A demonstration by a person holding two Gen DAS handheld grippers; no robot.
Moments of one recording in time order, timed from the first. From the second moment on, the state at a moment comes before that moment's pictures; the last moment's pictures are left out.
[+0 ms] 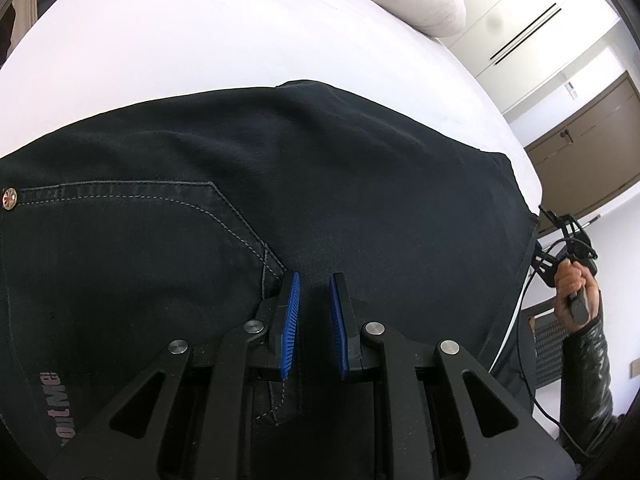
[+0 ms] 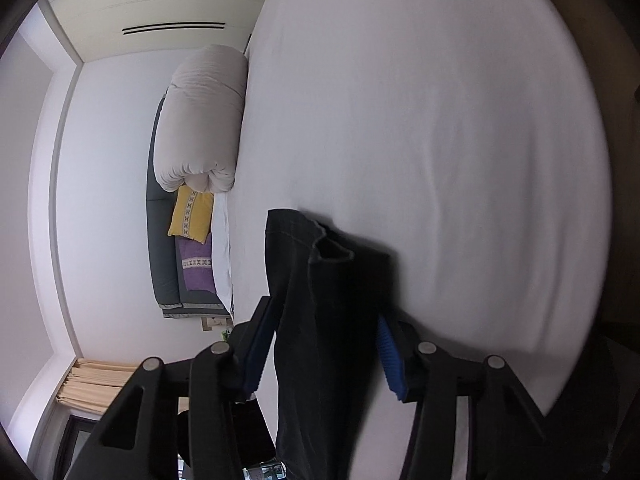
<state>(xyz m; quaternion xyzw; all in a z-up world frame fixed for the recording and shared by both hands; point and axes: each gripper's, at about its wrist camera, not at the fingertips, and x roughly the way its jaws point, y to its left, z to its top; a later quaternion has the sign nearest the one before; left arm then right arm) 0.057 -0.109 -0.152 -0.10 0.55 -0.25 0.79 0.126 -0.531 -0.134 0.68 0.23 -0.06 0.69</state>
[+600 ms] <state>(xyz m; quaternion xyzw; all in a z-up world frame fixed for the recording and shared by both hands) 0.057 -0.104 -0.153 -0.12 0.55 -0.25 0.79 0.131 -0.550 -0.132 0.61 0.26 -0.08 0.75</state>
